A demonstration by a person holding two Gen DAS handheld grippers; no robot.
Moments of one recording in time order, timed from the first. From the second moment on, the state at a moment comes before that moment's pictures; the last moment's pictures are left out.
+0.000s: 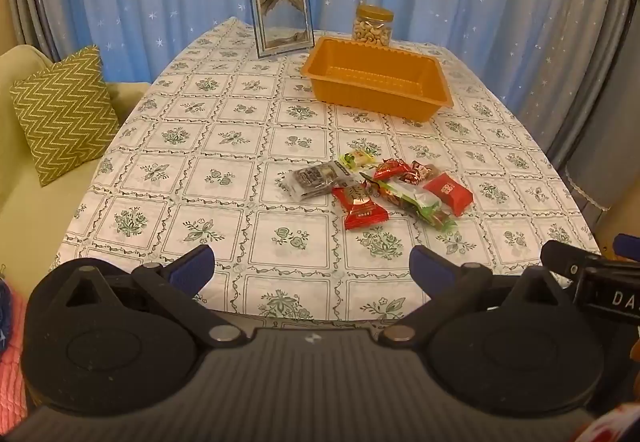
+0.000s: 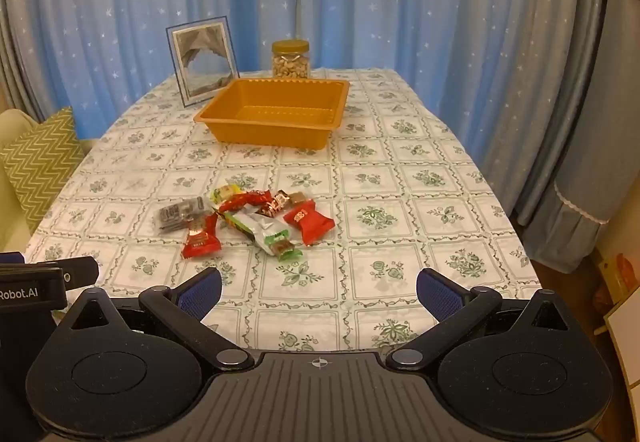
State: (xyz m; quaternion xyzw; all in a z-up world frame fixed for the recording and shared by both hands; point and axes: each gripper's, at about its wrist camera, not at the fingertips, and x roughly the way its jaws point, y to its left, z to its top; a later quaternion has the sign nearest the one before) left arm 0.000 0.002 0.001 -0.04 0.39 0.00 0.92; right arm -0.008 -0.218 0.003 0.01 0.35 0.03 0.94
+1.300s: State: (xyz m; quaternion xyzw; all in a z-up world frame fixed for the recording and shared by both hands) left arm 0.001 -0.006 0.006 -0.03 0.38 -0.01 0.92; right arm -0.007 -0.220 0.002 0.03 0.35 0.02 0.94
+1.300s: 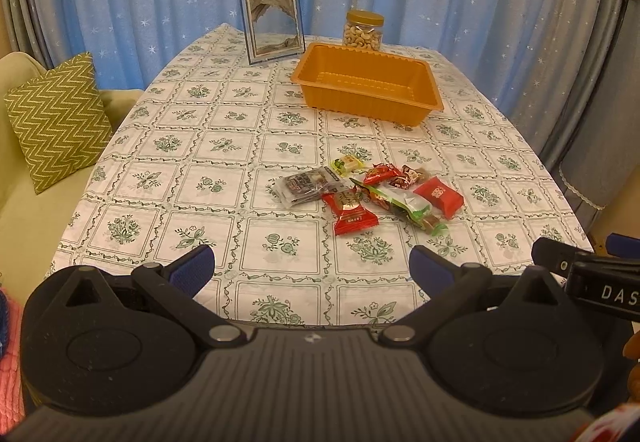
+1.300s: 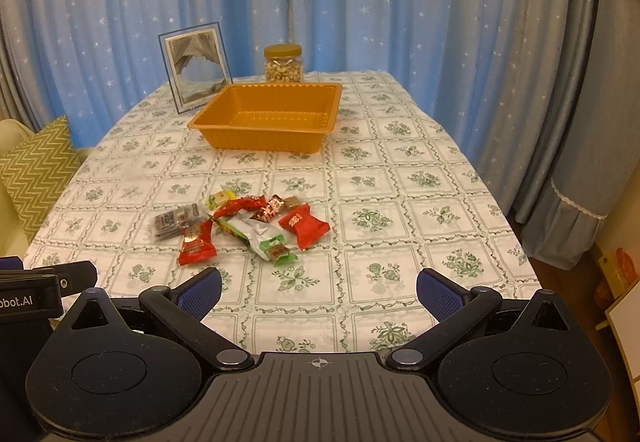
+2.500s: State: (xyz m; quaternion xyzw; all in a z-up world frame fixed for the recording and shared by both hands) left arm 0.002 -0.006 0.005 -0.03 0.38 -0.01 0.93; right arm -0.007 -0.221 0.002 0.03 0.35 0.02 0.94
